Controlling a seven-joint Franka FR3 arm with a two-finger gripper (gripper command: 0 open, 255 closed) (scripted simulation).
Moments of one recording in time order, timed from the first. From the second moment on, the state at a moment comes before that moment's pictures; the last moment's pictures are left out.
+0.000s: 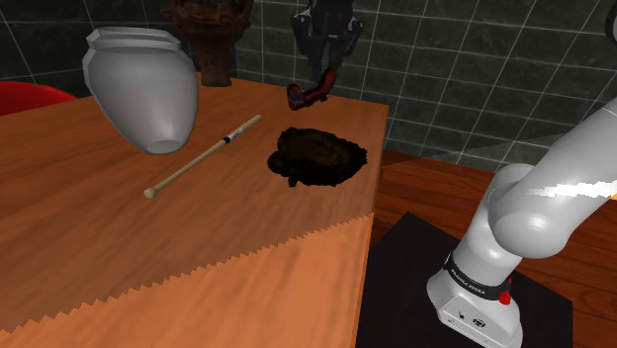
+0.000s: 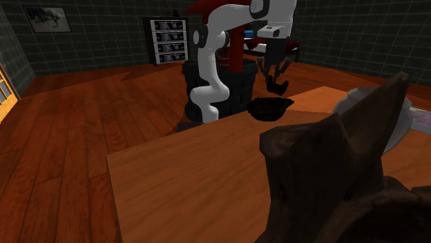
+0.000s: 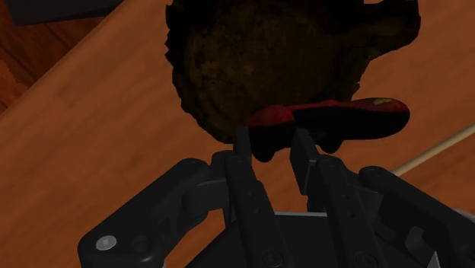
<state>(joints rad) 0.17 -0.34 0.28 -1.75 0.10 1.41 0.70</state>
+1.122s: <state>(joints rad) 0.19 -0.40 0.29 -2.02 0.12 1.61 0.70</state>
